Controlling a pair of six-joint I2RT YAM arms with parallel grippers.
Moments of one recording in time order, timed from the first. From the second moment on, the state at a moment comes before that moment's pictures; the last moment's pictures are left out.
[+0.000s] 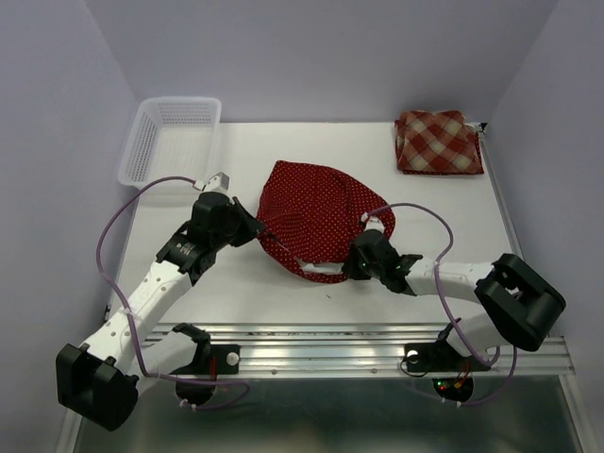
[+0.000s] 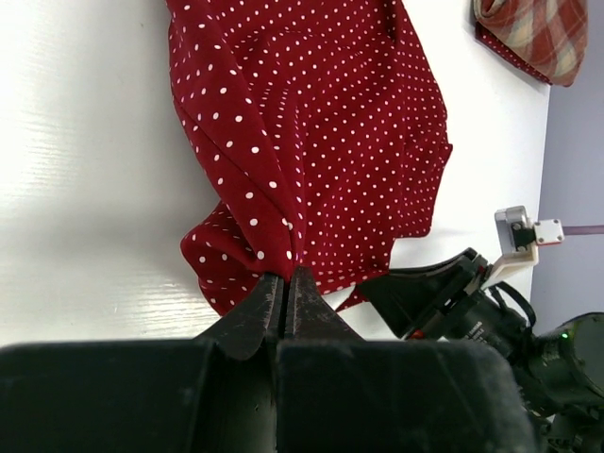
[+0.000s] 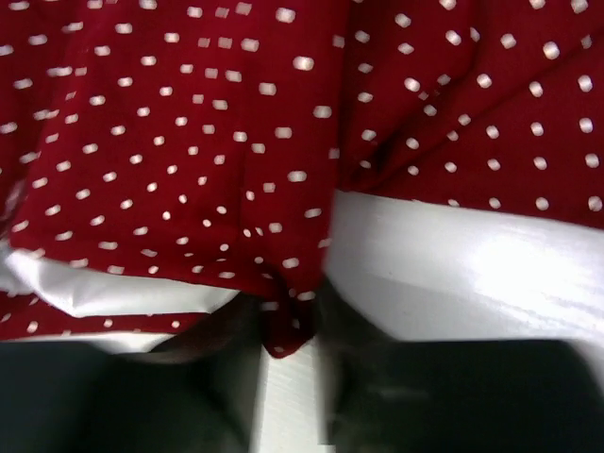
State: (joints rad) left arm -0.44 0.97 0.78 -0.39 0.03 -0.80; right arm 0.77 1.40 0.53 0.12 0.15 0.68
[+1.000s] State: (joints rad) left arm -0.46 0.92 1.50 -0.51 -0.22 -0.77; right arm 0.79 1.13 1.71 -0.72 0.55 0.32
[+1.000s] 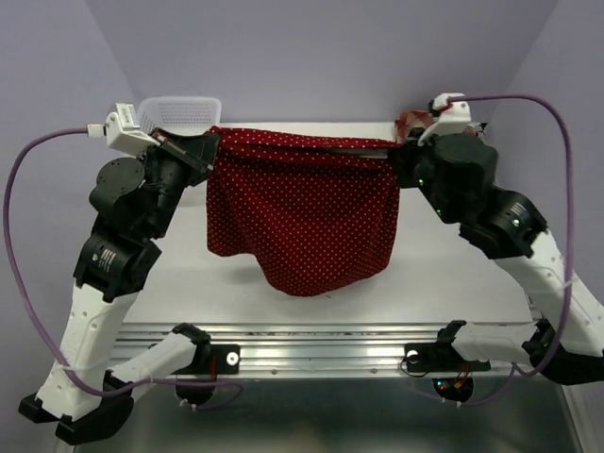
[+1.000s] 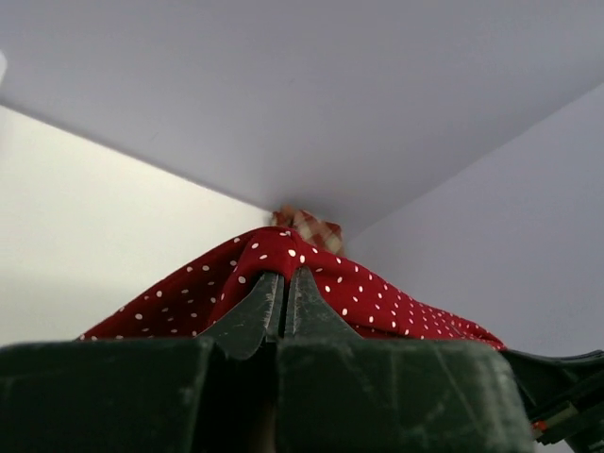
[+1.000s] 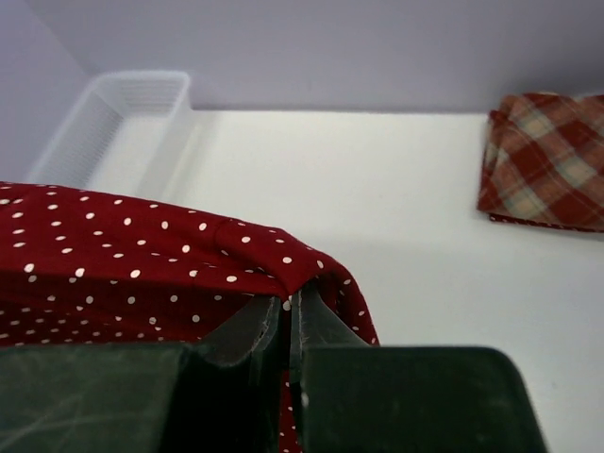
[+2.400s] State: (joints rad) left arm -0.25 0.84 0.59 -0.41 0.04 -0.79; right arm 0.39 0.73 0.78 -0.67 -0.08 0.47
